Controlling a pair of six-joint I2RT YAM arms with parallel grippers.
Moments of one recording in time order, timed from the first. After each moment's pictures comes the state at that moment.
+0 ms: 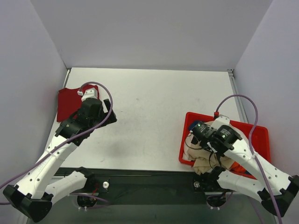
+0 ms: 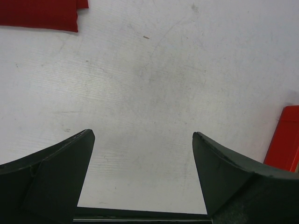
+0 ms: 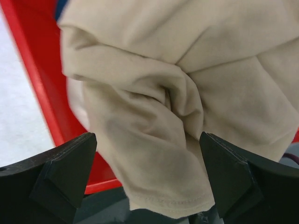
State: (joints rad) left arm -0.51 0.96 1.07 -0.82 -0.35 -0.68; right arm 0.76 0.91 0.93 -1.36 0.62 1.13
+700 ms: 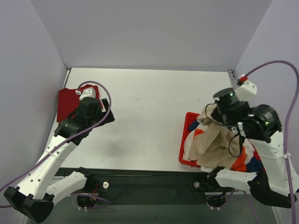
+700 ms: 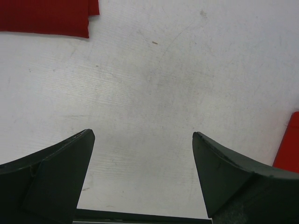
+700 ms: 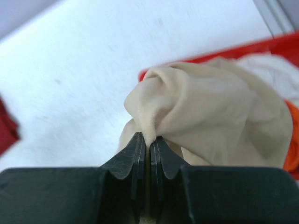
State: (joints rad) left arm -0.47 0.96 1.07 -0.82 -0.34 -0.64; right arm 0.65 1.11 1.68 -1.53 0.64 0.97
